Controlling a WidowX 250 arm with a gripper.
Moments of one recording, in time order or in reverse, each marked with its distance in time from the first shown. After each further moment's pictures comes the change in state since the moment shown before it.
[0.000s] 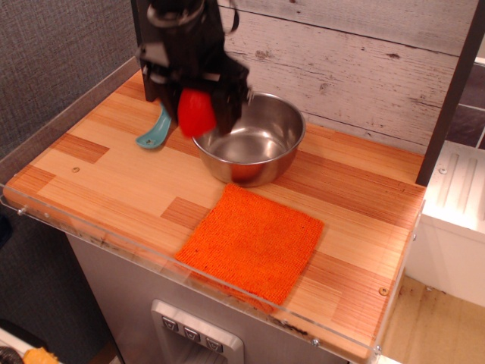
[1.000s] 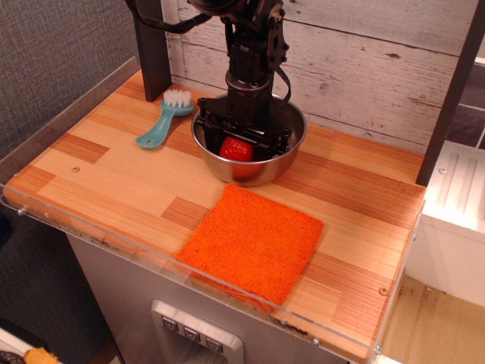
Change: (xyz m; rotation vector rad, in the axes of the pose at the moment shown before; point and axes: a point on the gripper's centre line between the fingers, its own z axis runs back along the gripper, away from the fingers) arm 0.036 0.000 -0.099 0.179 0.191 0.011
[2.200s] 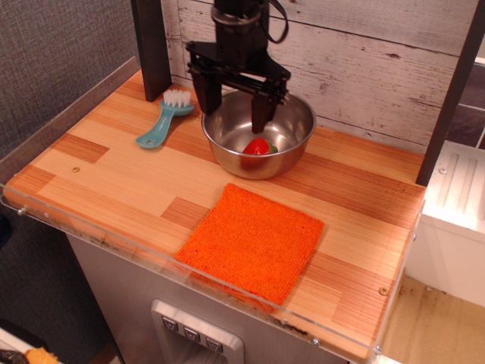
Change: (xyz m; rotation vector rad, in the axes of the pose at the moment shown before) arm 0.000 0.003 0.064 -0.054 -0.090 -0.046
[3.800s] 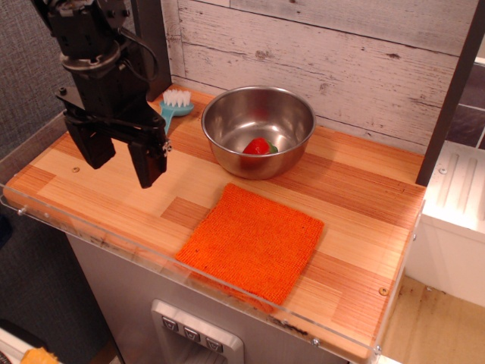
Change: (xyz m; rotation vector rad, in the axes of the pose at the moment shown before) arm -0.115 0.048 0.020 -0.081 0.024 -0.011
